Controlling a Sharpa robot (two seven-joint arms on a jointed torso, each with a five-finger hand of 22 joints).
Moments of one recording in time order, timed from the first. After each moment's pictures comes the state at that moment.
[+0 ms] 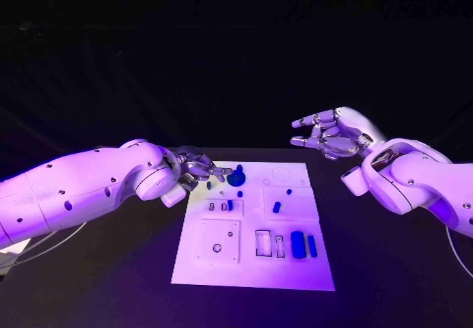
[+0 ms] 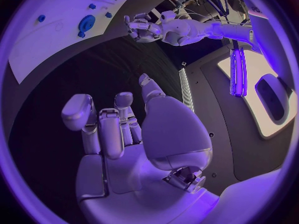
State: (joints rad) left arm 1.30 -0.81 -0.01 1.49 -0.67 -0.11 -0.44; left_hand 1.21 -0.05 0.04 0.29 0.07 1.10 0.07 0.35 0.20 1.32 0.00 1.14 0.98 1.47 -0.06 1.57 1.31 0.08 1.46 0.04 1.37 1.26; right arm 1.30 -0.94 -0.01 1.62 -0.81 -0.44 0.20; right_hand 1.27 -0.02 0.01 0.04 0.26 0.90 0.17 0.07 0.07 1.13 0.08 0.99 1.00 1.47 0.01 1.44 1.31 0.11 1.26 0.11 1.25 0.97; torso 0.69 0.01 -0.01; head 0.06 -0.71
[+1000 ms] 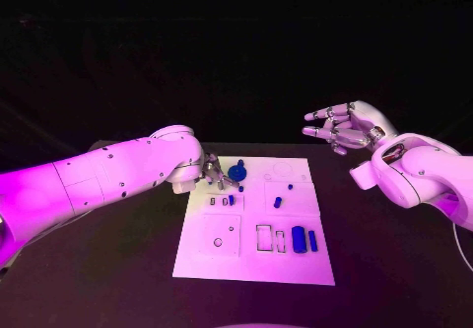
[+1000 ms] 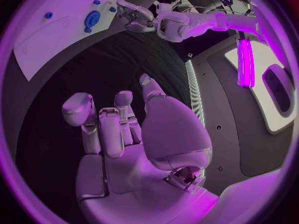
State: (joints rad) left arm 1.32 -0.59 -0.03 1.29 -1.03 0.19 -0.69; left_hand 1.12 -0.07 -0.14 0.29 0.05 1.03 0.04 0.54 0.41 1.34 -0.02 1.23 1.11 1.47 -0.08 1.57 1.31 0.05 1.47 0.03 1.46 1.31; right arm 1.30 -0.94 -0.01 1.59 -0.72 -0.45 0.18; right_hand 1.27 -0.02 -0.03 0.05 0.32 0.92 0.17 0.08 0.07 1.12 0.08 0.97 0.96 1.47 0.01 1.42 1.31 0.11 1.25 0.11 1.23 0.93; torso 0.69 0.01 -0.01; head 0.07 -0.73
